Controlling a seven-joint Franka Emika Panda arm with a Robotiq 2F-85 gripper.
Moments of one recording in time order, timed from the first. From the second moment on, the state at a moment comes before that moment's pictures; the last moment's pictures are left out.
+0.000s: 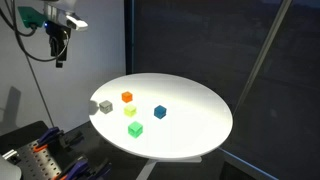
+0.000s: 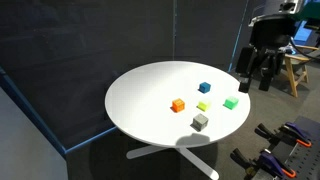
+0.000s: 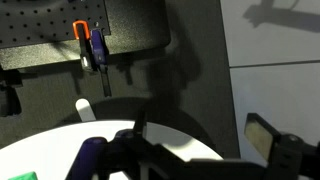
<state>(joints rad) 0.18 -0.57 0.14 -2.62 0.42 1.90 0.30</state>
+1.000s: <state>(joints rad) 0.17 -0.57 0.15 -2.62 0.42 1.91 0.30</state>
